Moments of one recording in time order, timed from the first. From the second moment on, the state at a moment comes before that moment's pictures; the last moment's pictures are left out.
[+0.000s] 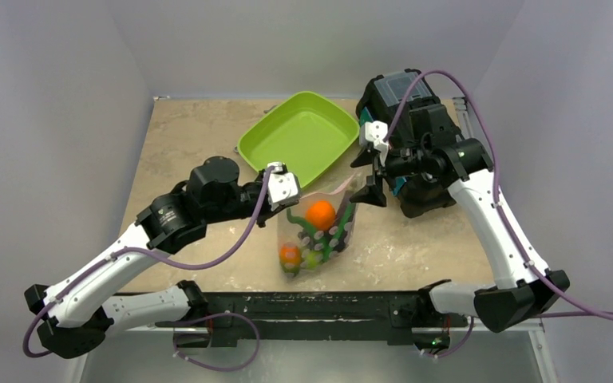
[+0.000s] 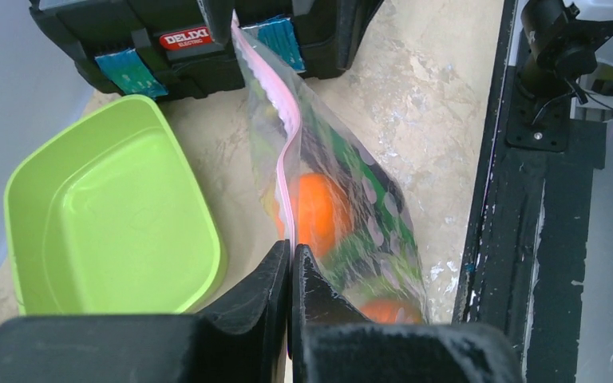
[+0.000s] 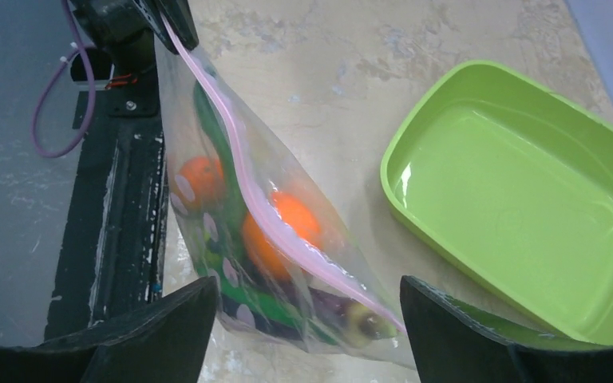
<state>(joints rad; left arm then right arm) -0.91 0.99 1.22 -0.59 0.23 0.31 0.35 1.29 1.50 -1.05 -0.93 -0.80</state>
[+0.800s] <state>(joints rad) -0.87 0.84 1.17 -0.66 0.26 0.36 0.22 1.31 1.34 -0.97 -1.01 -0.98</state>
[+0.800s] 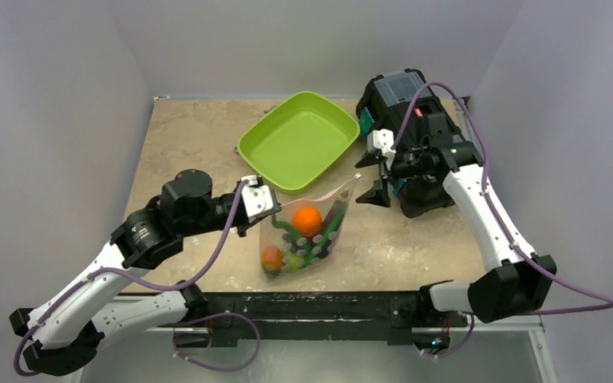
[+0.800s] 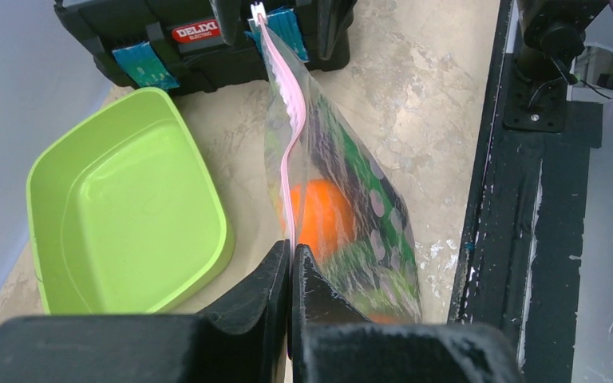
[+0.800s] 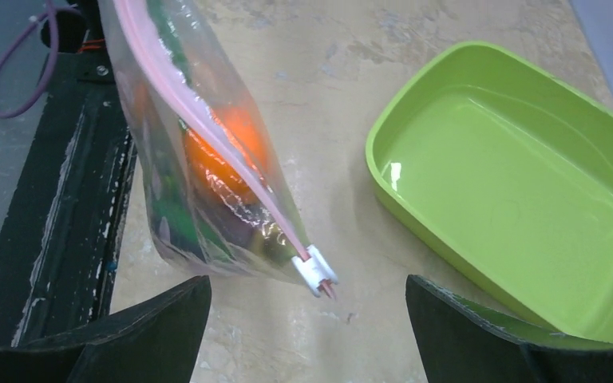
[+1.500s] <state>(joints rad) -0.86 0.71 1.03 -0.58 0.26 0.27 0.22 1.45 1.26 -1.31 -1.39 -1.52</state>
